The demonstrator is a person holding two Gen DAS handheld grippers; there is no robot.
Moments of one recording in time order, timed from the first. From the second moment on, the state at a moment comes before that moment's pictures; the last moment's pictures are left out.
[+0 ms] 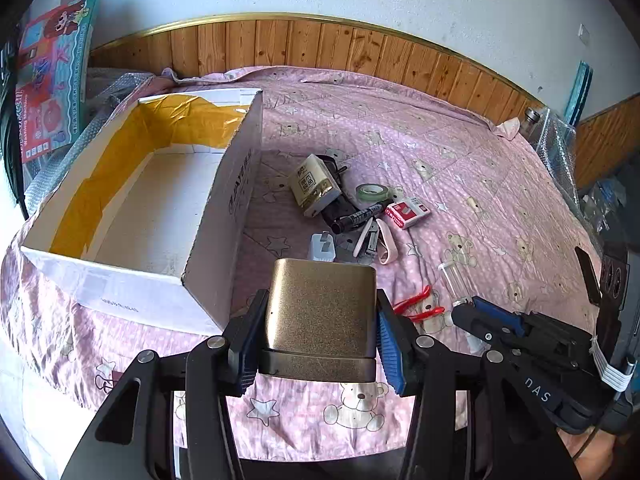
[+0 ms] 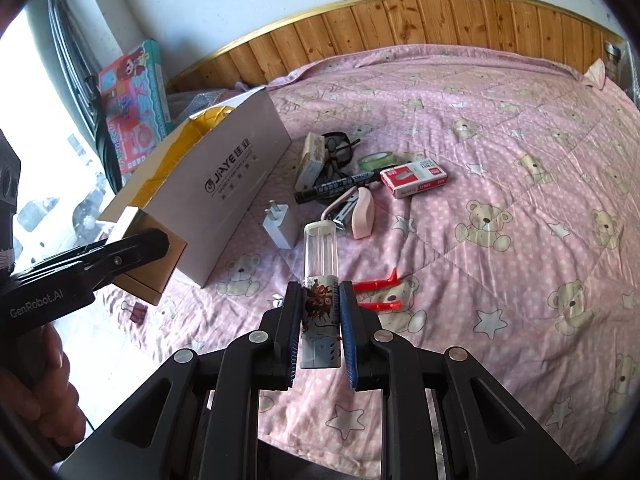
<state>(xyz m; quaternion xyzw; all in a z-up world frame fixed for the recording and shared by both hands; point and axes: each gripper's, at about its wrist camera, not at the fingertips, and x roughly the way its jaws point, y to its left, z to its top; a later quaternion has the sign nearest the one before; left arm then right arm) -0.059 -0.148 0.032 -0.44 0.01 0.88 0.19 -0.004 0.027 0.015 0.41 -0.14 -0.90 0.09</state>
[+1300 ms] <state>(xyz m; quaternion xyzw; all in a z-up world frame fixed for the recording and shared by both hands) -0.093 -0.230 0.103 -0.37 -0.03 0.92 0.12 -0.081 -0.076 0.133 0.37 -0.08 -0.90 0.22</state>
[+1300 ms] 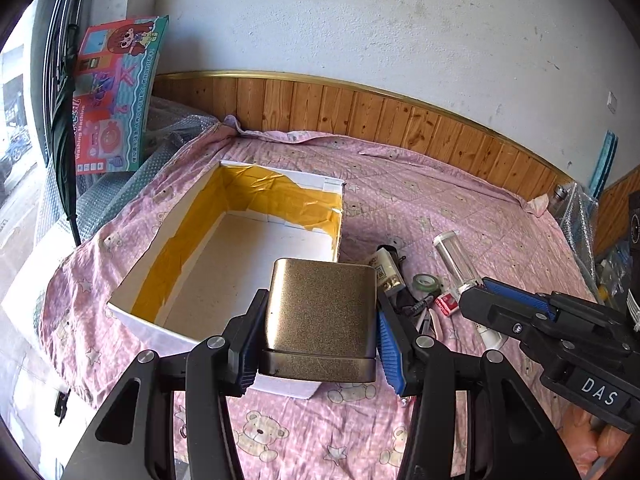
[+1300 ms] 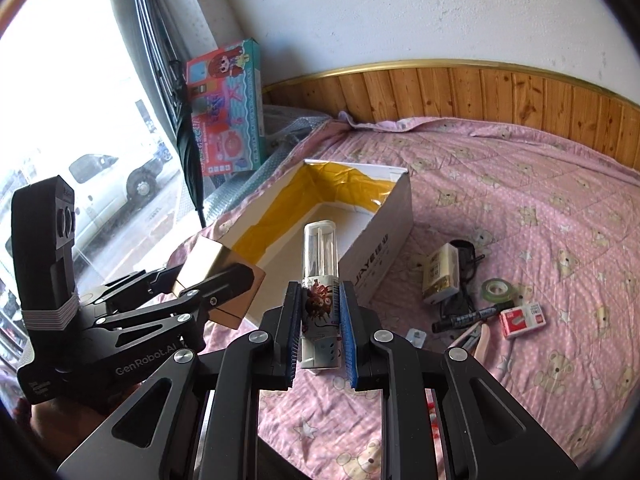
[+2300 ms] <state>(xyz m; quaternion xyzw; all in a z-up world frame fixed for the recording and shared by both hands) -0.229 -0.268 0.076 -0.44 -0.01 0.89 0.09 -0.232 -0.131 0.095 0.44 -0.07 -0.86 0.25</state>
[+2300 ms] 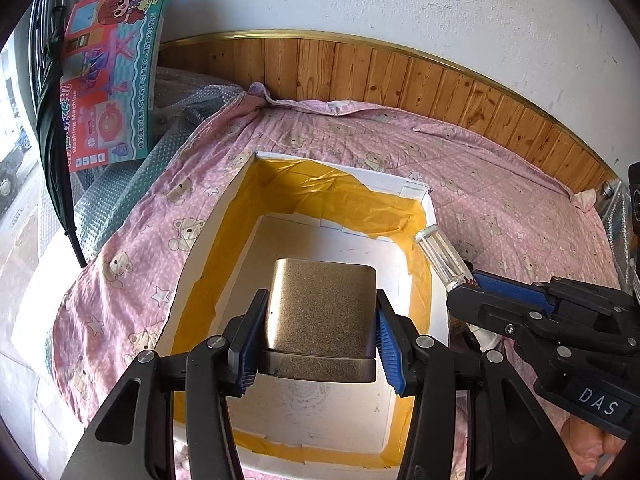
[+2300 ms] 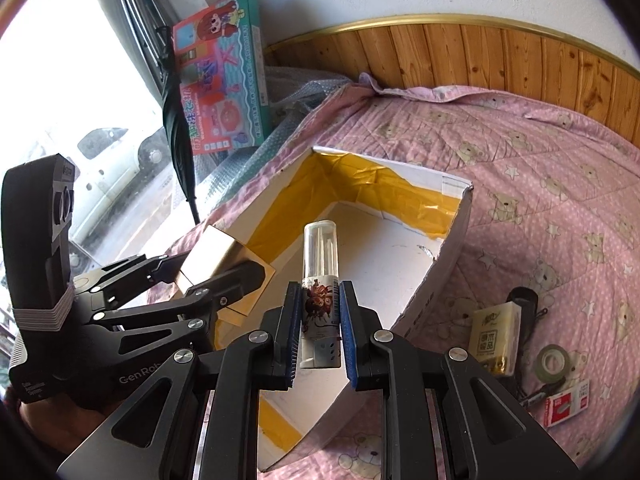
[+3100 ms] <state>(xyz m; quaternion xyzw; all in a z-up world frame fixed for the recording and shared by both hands) -0.347 -0.281 0.010 -0.55 -0.04 0.83 0.08 -0.333 -0.152 0.039 0.53 -0.07 -0.82 0.21</state>
